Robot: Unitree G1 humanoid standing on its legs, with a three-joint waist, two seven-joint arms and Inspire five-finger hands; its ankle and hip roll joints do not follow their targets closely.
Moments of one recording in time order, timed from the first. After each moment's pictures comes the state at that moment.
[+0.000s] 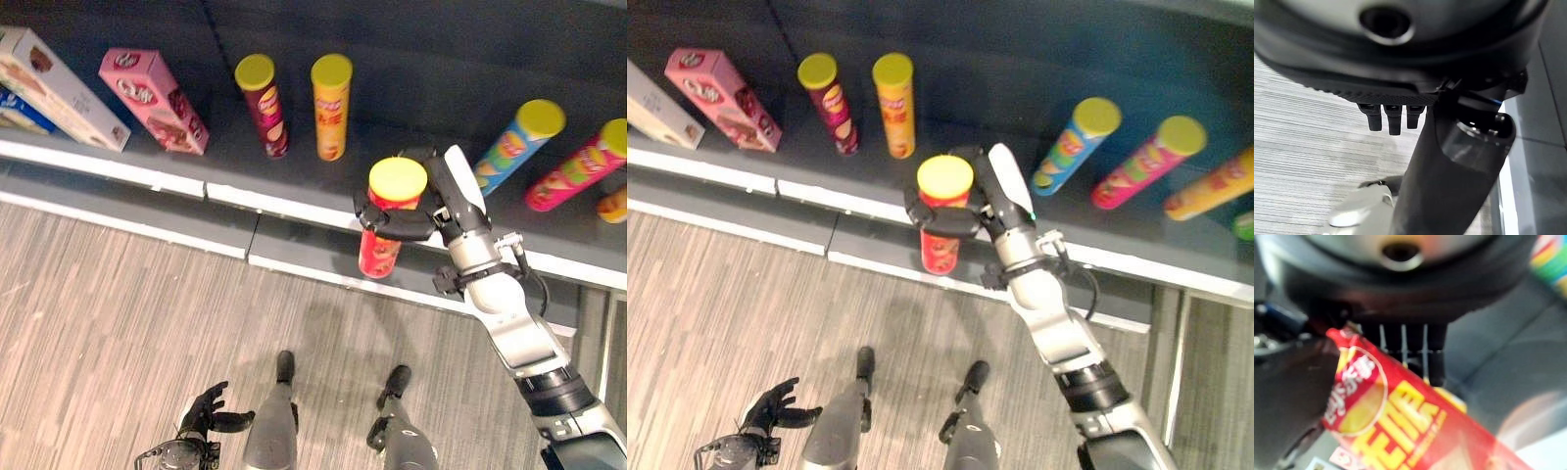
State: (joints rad) left arm 0.10 0.29 -0.10 0.77 -0.16 -0.04 0.07; right arm -0.51 -0.61 0.23 -0.01 -0.16 -0.03 -0.20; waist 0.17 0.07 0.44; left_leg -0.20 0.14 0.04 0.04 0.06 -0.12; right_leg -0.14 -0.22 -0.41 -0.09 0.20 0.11
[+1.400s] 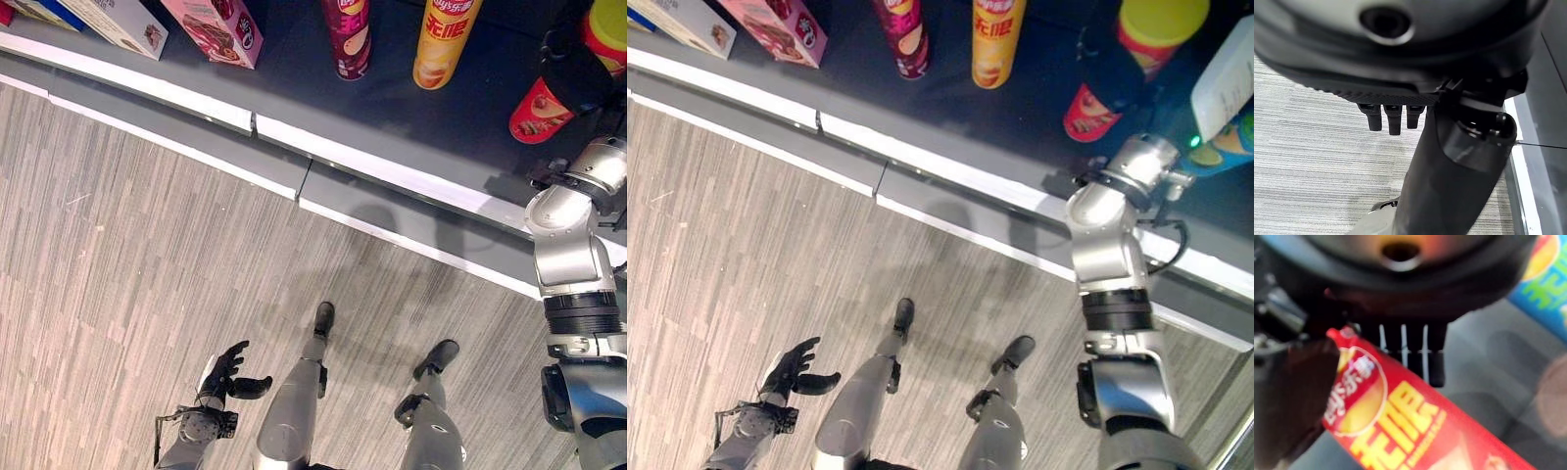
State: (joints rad) left arm 0.02 0.34 -0.27 0.68 -0.16 -0.13 0.15; right arm -0.81 -0.64 -0.02 0.31 -0.33 0.07 -0.82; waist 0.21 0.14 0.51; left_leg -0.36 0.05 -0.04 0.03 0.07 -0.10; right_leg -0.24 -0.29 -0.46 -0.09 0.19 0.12
